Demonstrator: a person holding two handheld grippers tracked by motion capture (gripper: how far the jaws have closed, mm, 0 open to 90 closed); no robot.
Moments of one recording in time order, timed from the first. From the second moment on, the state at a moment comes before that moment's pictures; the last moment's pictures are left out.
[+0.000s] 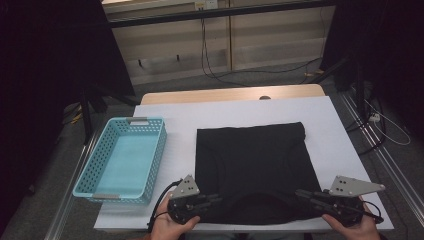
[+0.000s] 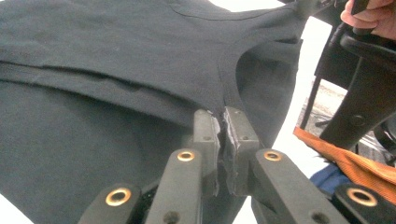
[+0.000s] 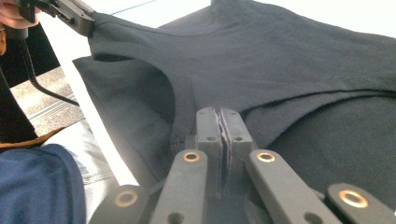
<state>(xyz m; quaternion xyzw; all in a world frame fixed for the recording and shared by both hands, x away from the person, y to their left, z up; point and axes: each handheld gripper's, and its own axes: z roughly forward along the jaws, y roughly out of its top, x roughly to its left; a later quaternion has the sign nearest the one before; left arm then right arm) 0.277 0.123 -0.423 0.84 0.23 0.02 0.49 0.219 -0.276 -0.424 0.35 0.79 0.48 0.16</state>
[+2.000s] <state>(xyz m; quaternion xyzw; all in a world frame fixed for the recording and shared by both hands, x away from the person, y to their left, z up) 0.355 0.128 -0.430 0.81 0.29 0.14 0.49 0.257 -0.187 -0.447 0.30 0.81 0.48 0.14</state>
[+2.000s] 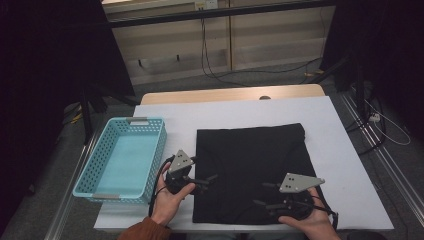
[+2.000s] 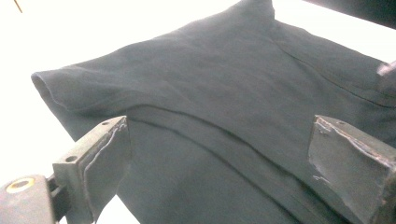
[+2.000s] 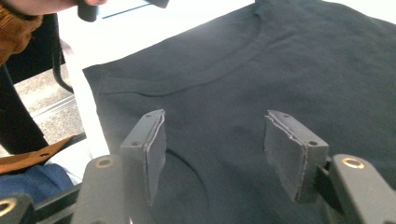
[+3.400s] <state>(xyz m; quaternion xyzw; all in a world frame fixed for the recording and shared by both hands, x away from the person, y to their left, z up) 0.476 0.114 -0.439 0.81 0.38 0.16 0.42 0.300 -0.090 -0.457 0.23 0.86 0.45 0.07</state>
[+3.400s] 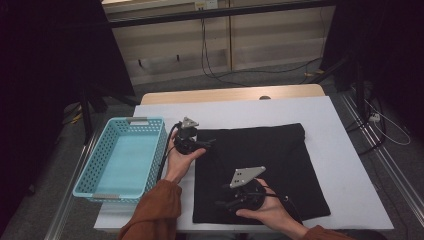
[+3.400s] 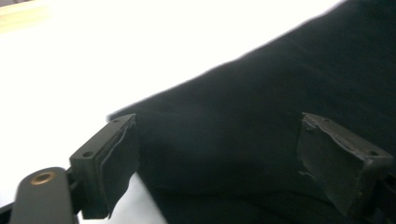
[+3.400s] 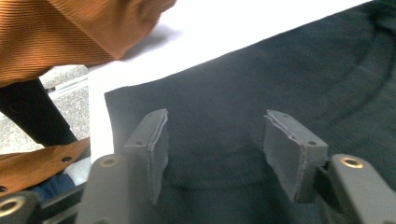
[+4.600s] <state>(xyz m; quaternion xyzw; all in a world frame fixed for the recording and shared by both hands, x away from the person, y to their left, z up) 0.512 0.121 -0.464 0.80 0.44 0.16 0.39 0.298 -0.081 -0.471 0.21 0.88 0.42 0.06</state>
